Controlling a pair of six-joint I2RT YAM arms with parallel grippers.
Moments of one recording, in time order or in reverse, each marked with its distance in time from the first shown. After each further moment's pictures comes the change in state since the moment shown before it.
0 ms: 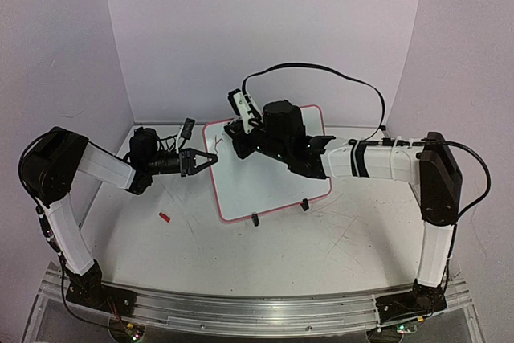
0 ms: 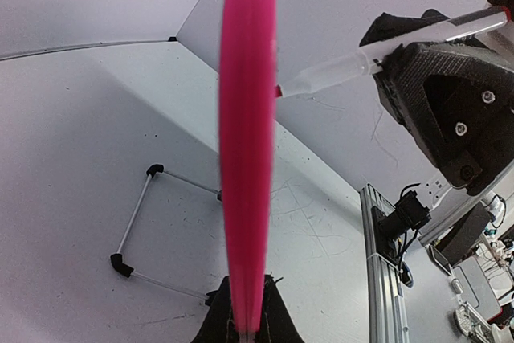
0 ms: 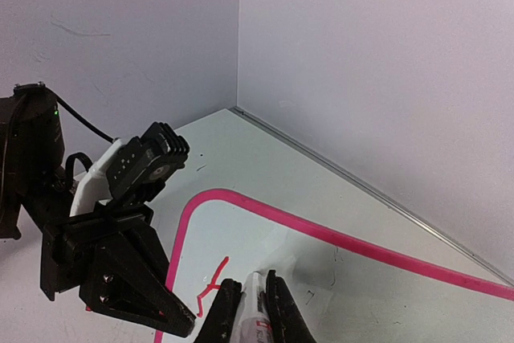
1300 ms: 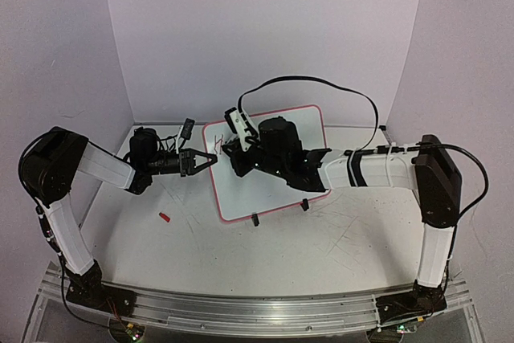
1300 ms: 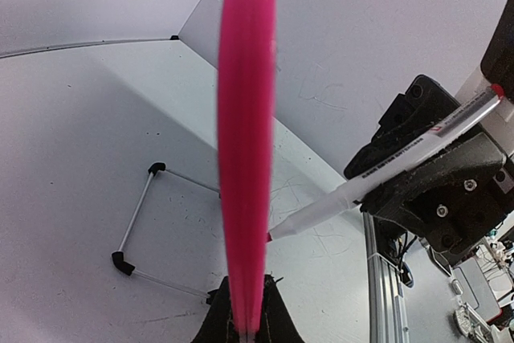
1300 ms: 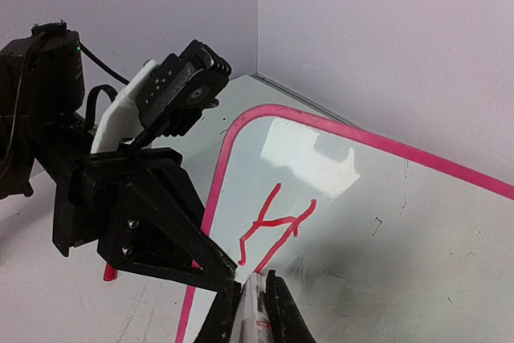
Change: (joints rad) left arm 0.002 0.000 0.000 -0.010 0.000 0.002; right arm 0.031 -0.001 -0.097 0.019 -0.007 0.049
